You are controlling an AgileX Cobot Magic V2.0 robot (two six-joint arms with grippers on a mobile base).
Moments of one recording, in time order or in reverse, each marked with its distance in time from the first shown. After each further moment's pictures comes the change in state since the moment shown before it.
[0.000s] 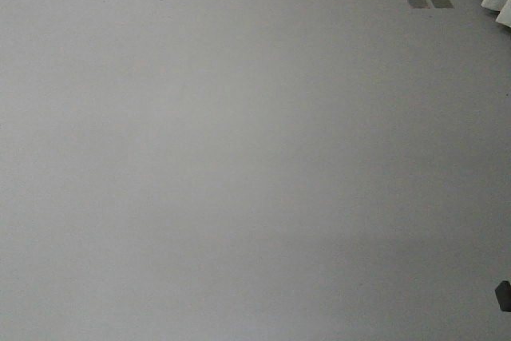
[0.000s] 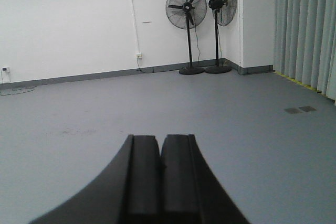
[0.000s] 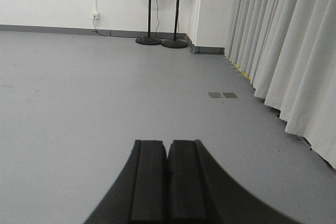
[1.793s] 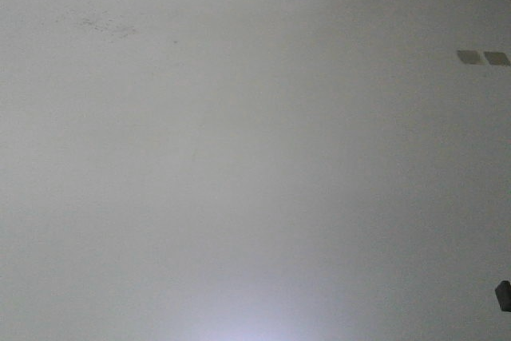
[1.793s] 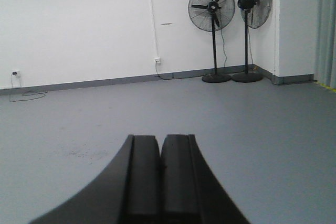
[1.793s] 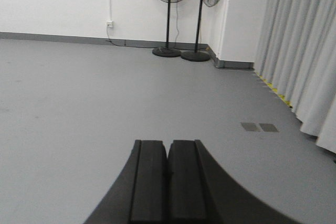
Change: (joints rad) left arm 0.000 0.000 0.000 0.000 0.000 0.000; right arm 0.000 0.000 0.000 0.000 0.000 0.000
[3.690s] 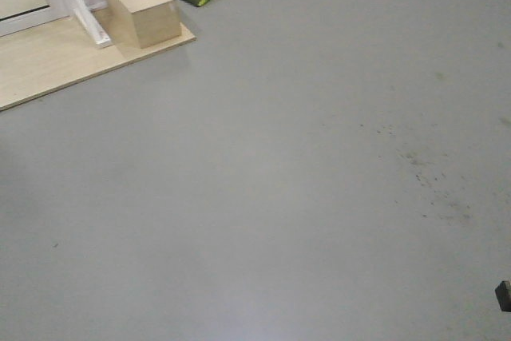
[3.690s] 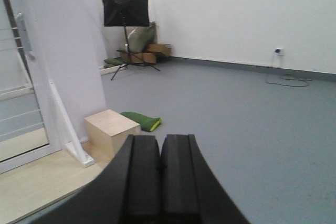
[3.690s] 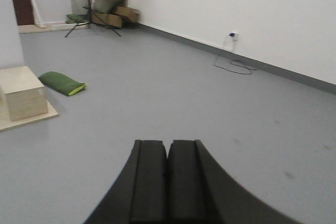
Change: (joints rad) left arm 0.000 0.000 0.000 0.000 0.000 0.000; right arm 0.000 0.000 0.000 0.000 0.000 0.000
